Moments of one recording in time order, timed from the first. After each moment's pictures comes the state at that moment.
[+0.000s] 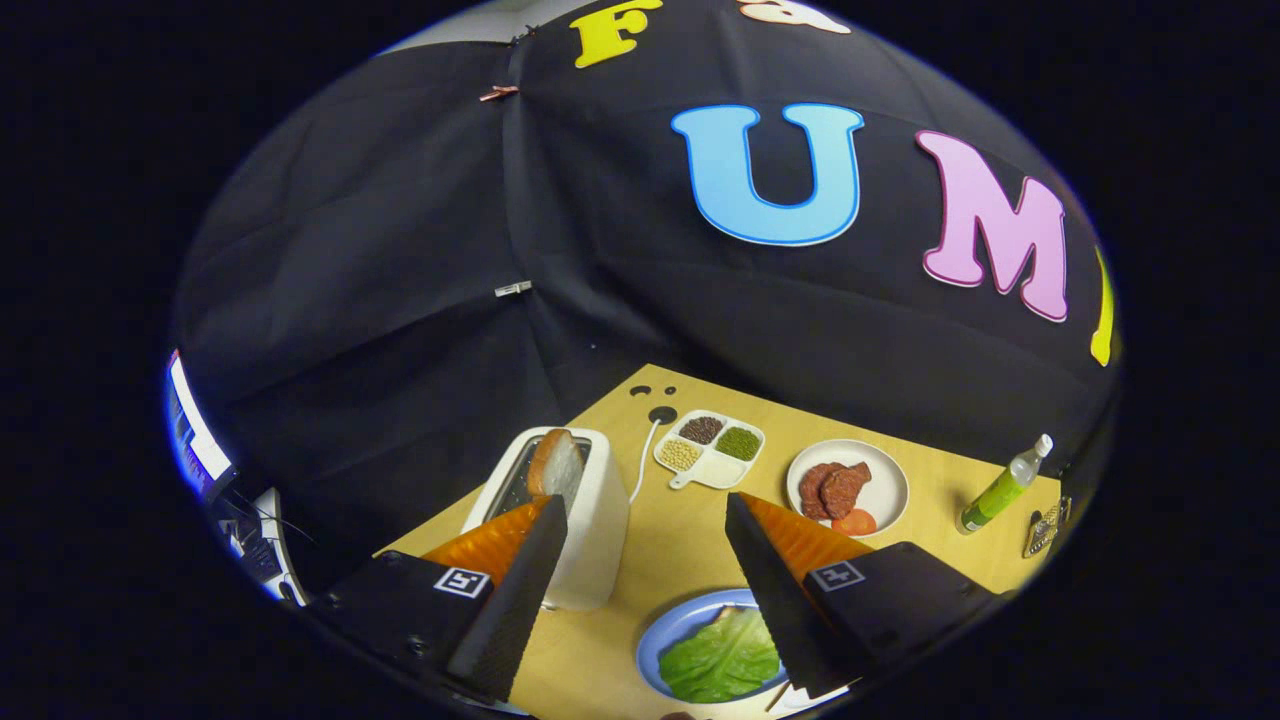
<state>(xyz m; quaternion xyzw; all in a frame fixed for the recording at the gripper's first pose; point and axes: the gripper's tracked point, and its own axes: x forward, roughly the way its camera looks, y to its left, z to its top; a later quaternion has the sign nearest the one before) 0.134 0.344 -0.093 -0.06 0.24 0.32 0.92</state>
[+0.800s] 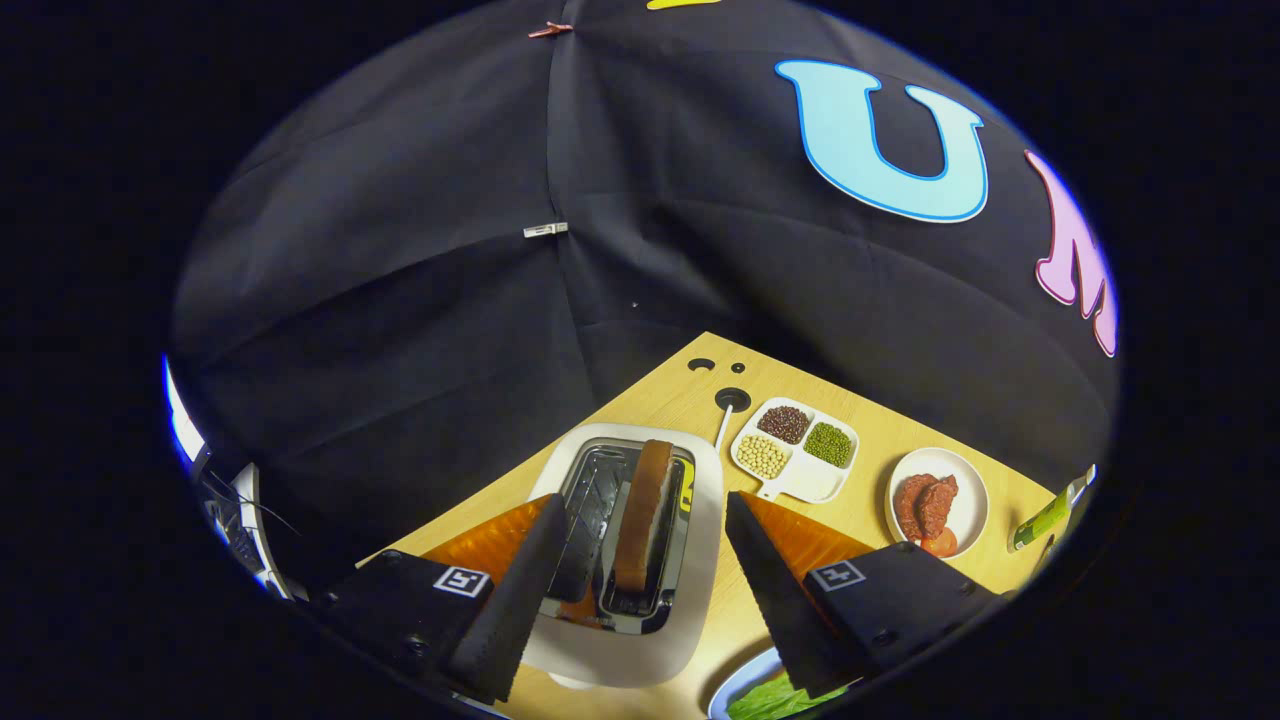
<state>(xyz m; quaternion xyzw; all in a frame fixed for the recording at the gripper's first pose) 0.165 0.473 -0.187 -0.12 0.28 0.32 0.90</state>
